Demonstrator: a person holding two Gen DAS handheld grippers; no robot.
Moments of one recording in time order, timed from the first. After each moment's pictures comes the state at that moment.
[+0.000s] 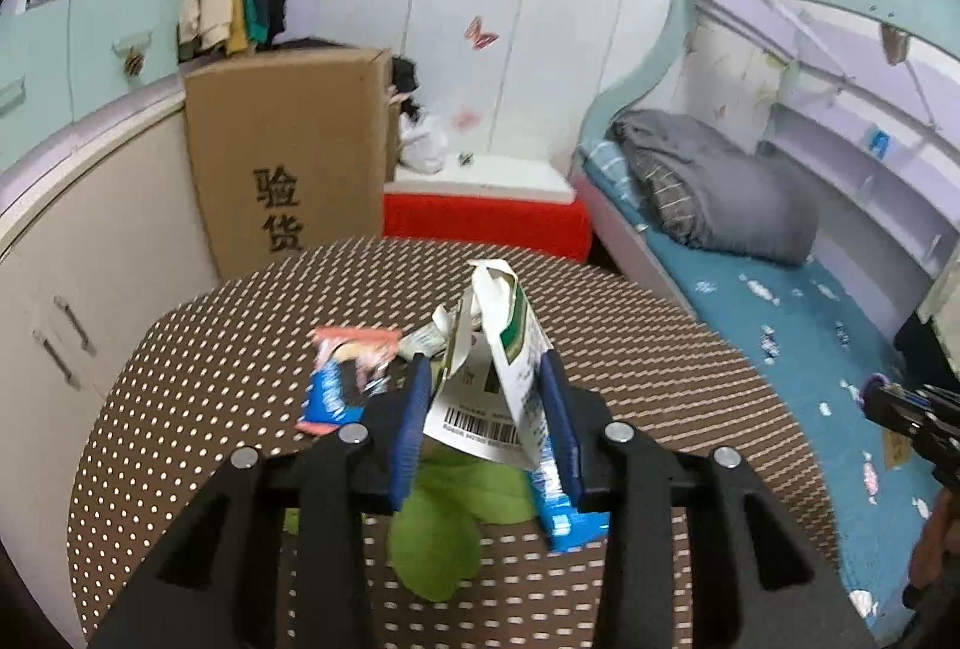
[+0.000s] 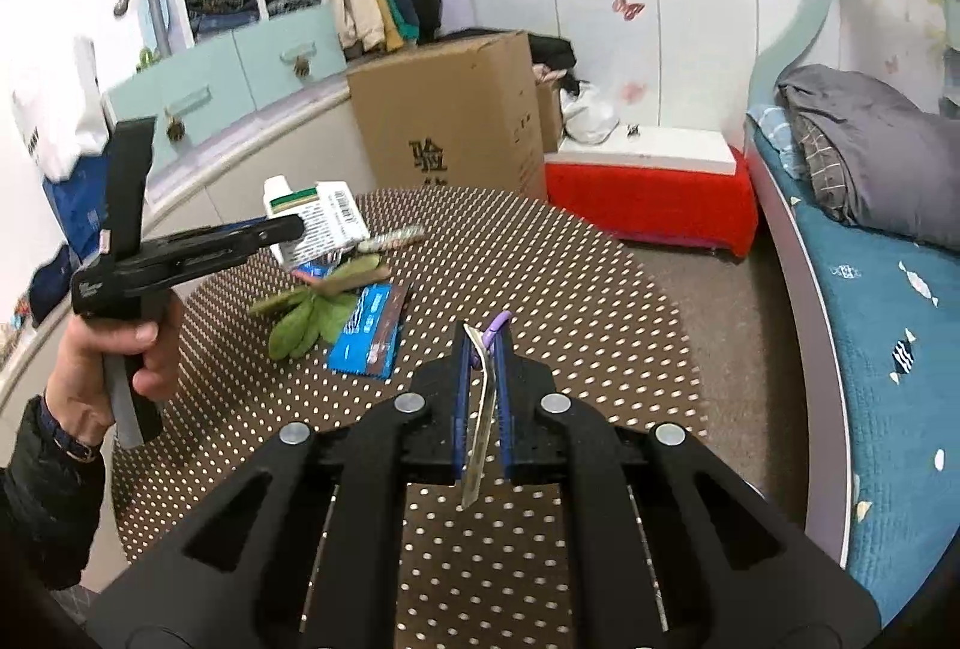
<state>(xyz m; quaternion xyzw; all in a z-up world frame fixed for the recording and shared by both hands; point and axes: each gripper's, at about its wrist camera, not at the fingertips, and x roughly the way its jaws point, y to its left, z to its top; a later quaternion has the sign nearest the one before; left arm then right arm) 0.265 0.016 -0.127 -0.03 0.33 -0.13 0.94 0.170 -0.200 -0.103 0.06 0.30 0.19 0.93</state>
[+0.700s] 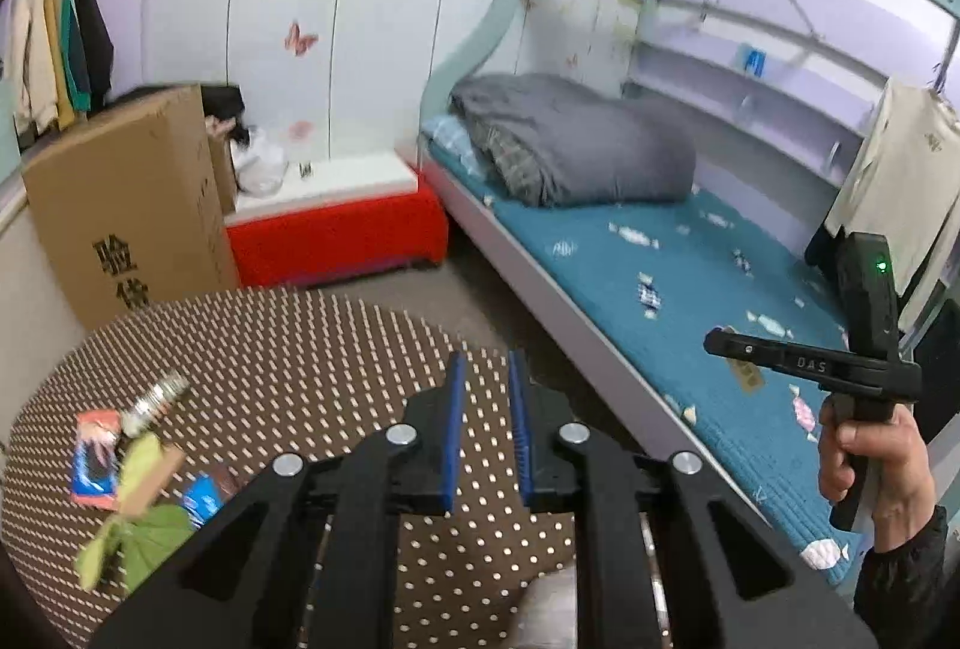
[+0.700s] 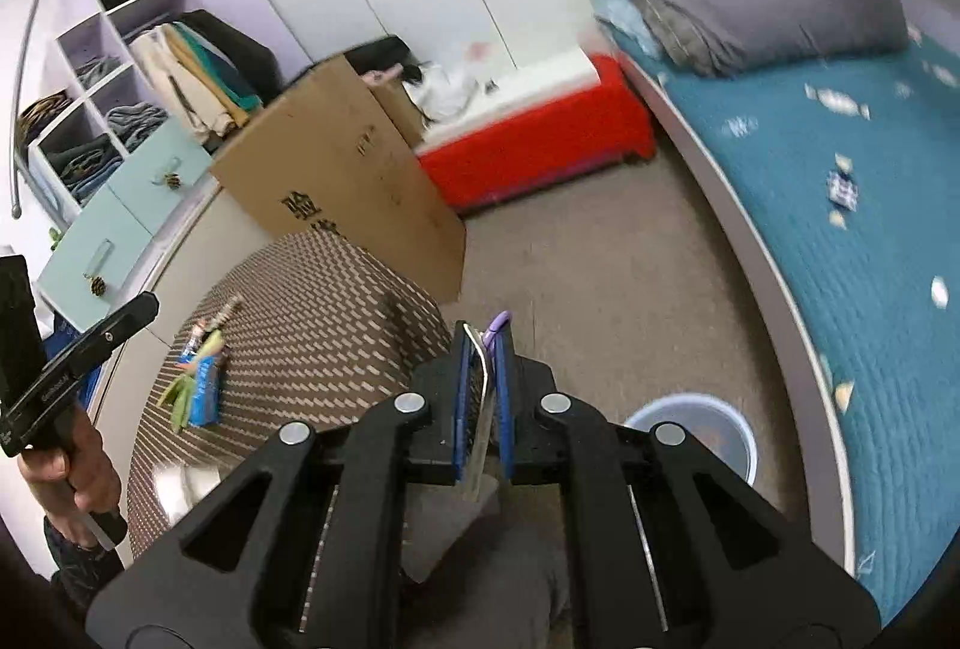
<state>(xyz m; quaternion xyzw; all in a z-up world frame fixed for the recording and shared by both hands) 0.255 -0.173 -0.122 0.04 0.34 -0.28 0.90 0.197 -0.410 -0.173 0.25 0.36 0.09 0.90</state>
